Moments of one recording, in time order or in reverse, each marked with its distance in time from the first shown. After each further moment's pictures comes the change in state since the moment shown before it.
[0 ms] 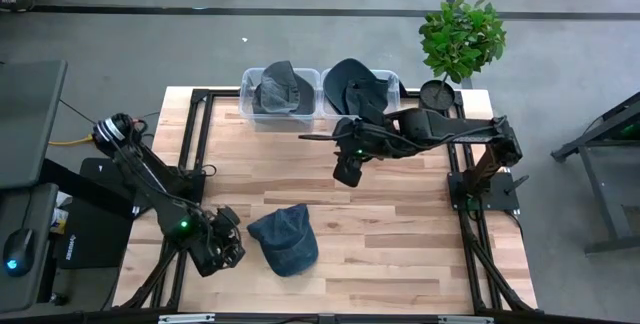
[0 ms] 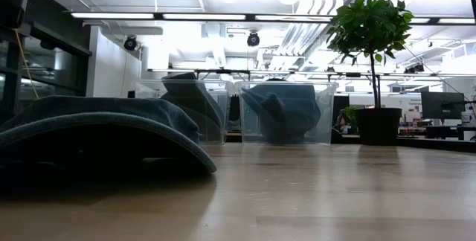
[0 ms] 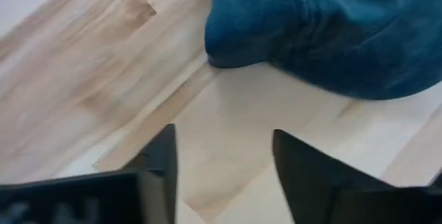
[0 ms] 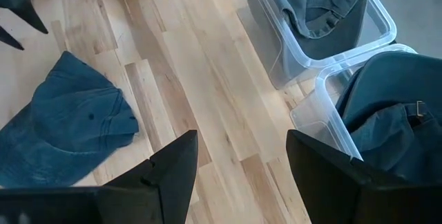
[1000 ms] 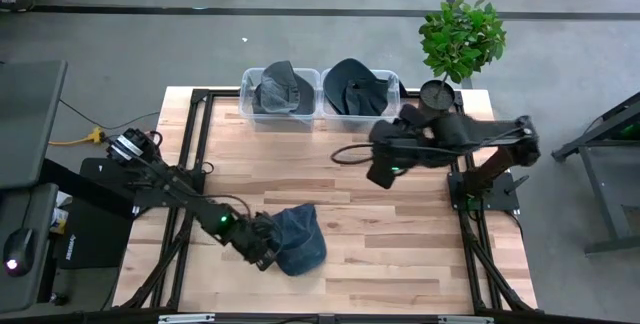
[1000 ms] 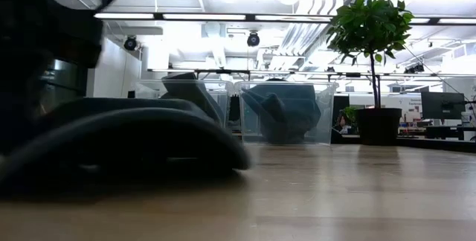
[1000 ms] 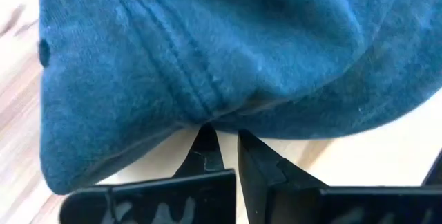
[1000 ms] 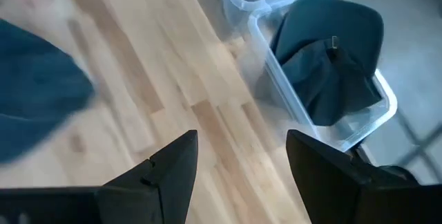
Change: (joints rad) left arm 0.273 0.234 0.000 0.443 0.173 0.400; right arm 0.105 -0.113 -0.020 -0.348 0.187 0.192
